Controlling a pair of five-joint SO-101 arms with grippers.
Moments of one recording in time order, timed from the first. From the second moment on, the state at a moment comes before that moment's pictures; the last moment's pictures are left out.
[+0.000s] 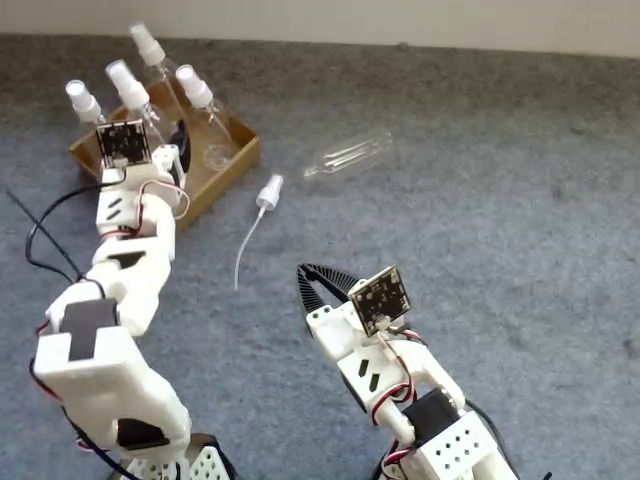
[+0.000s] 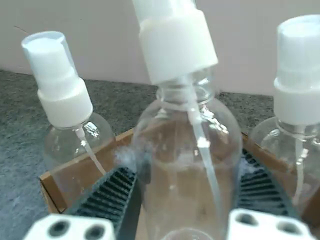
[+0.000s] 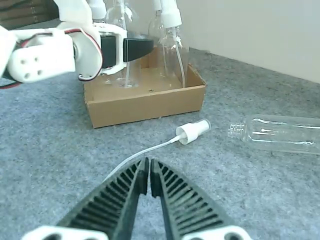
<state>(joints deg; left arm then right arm) -15.3 13.1 42.0 -36.1 5.0 -36.0 -91.1 96.0 16.8 2.2</state>
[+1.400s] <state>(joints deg) -15.3 35.9 24.0 -44.4 -1.5 -36.0 -91.1 96.0 16.8 2.2</state>
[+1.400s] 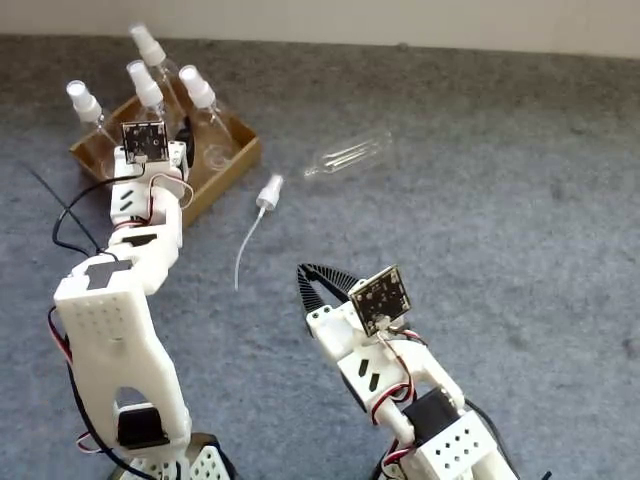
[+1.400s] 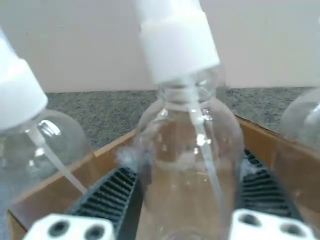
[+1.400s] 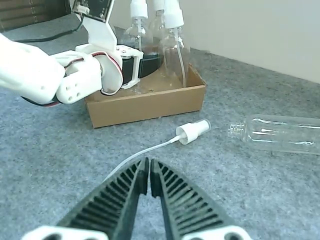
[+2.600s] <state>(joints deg) -17.5 35.9 26.8 -44.9 -1.5 -36.0 -91.1 96.0 16.8 2.2</state>
